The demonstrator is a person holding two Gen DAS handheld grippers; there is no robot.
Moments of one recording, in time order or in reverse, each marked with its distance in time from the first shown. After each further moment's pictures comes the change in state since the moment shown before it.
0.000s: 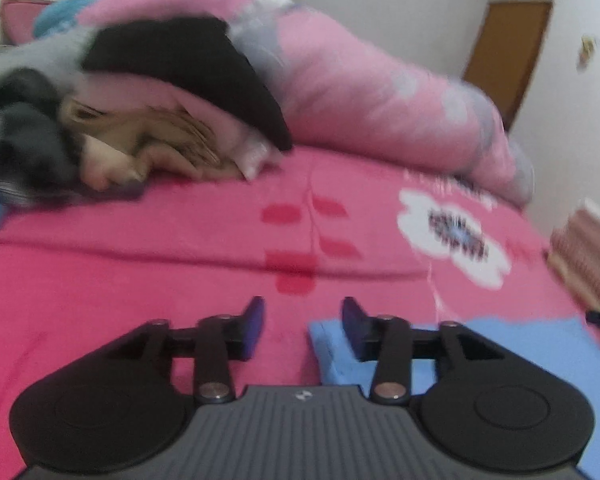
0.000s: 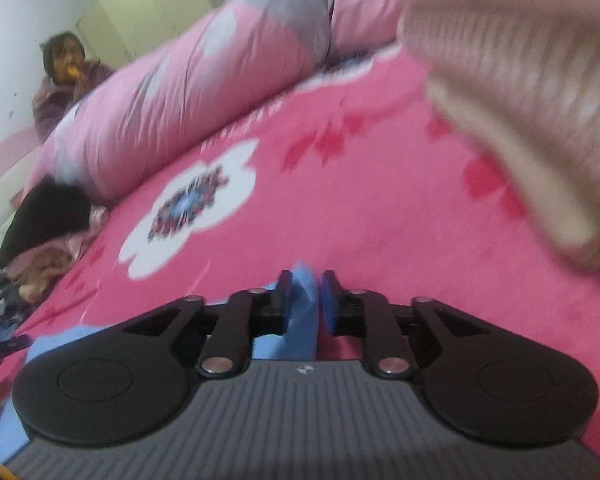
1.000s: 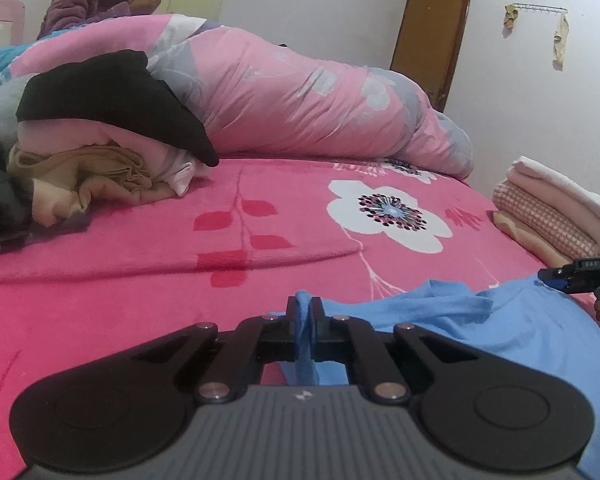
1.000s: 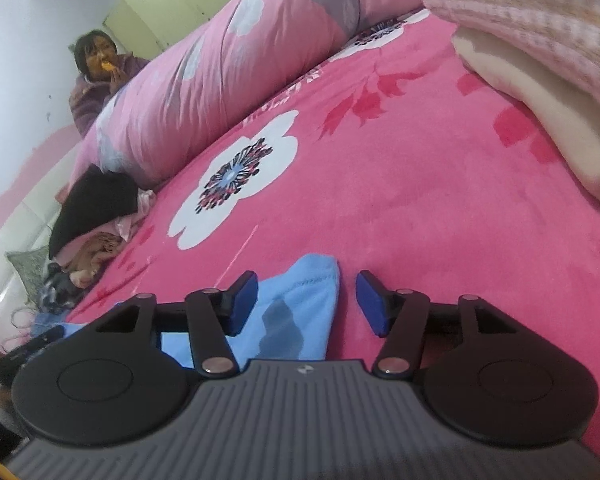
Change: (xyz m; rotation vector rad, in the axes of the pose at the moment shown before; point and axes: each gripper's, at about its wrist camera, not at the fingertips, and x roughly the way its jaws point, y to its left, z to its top) left arm -0.015 -0.032 -0.018 0.204 -0.024 -0.131; right arm 0.012 0.000 -0.023 0.051 0.141 0.171
